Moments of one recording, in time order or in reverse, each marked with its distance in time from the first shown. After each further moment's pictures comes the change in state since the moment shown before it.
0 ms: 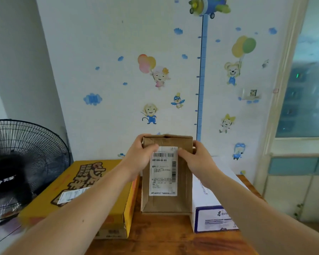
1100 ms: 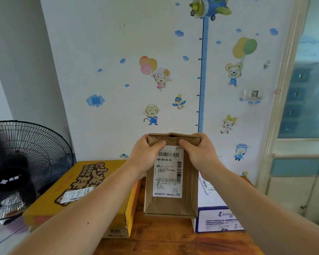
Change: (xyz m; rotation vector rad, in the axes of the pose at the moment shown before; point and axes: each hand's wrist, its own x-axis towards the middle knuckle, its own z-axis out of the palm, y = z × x) left_hand -0.001 0.010 0.014 0.074 0.062 0.068; right_hand 0.003 -0.017 -0.006 0.067 0.102 -0.089
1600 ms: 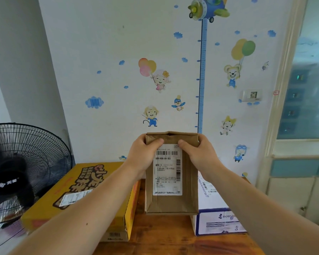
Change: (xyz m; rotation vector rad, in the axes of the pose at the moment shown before) left_hand 0.004 0.003 -0.002 -0.133 0.031 -0.007; right_hand 0.006 0.002 -0.002 0.017 -0.039 0.018
